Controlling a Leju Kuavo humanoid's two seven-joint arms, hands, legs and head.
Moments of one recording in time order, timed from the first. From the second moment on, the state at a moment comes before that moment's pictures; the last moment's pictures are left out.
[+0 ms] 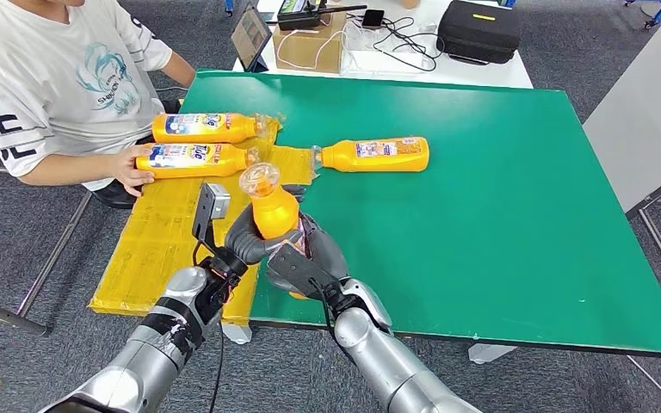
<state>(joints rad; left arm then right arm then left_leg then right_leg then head) -0.51 -0.13 -0.21 -0.81 0.28 -0.35 -0.35 -0.49 0.32 0.50 -0.73 0.42 -0.28 -0.27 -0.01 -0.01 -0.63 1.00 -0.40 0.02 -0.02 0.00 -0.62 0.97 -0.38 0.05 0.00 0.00</state>
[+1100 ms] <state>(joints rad) -0.62 0.04 -0.16 -0.76 -0.52 0.35 -0.44 -0.32 0.22 0.36 -1.10 0.31 -0.33 -0.32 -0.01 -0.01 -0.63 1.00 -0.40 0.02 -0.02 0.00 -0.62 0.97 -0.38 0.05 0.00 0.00</state>
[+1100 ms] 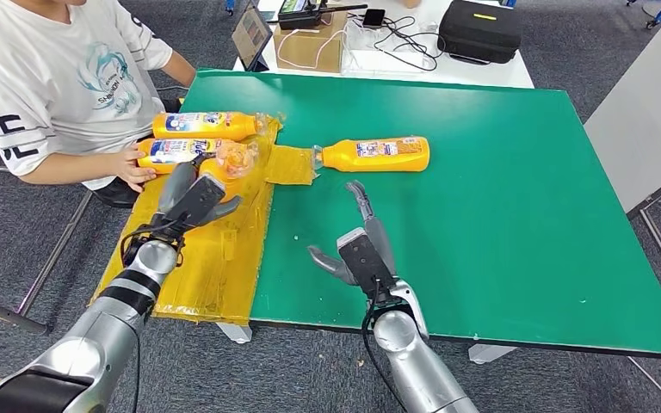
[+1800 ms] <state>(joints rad) -0.75 0.20 -0.35 -0.40 -1.04 0.05 -0.43 -0.35 0.17 0.34 -1.14 0.26 -0.25 -0.33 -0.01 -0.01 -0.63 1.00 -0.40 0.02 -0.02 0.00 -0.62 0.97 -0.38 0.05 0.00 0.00</state>
